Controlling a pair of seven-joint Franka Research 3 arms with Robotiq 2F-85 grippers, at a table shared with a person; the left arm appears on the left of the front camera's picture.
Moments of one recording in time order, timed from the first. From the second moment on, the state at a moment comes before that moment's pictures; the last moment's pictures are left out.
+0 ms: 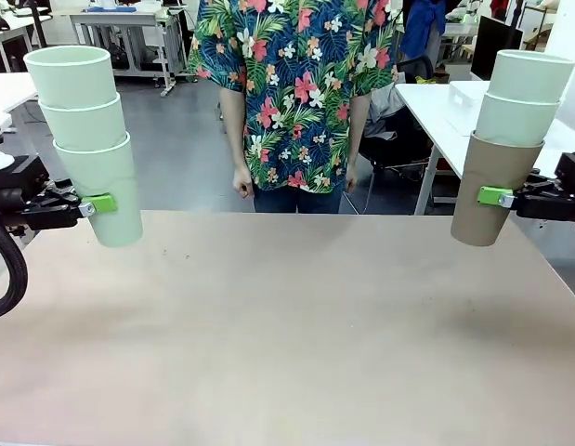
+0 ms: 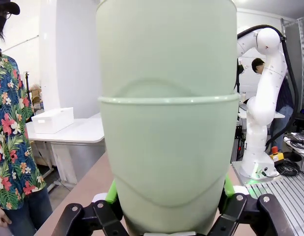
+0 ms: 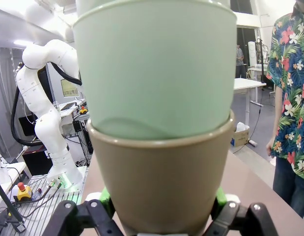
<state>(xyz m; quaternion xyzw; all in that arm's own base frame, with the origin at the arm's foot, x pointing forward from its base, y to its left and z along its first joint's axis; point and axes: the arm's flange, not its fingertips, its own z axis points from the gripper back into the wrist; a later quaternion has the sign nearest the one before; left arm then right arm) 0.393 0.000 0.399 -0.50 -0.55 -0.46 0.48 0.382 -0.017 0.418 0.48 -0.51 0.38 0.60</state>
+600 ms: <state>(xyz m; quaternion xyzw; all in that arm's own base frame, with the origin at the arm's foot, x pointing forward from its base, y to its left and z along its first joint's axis) 0.393 0.000 0.399 -0.50 -0.55 -0.46 0.48 0.382 -0.017 0.418 0.48 -0.51 0.38 0.60</state>
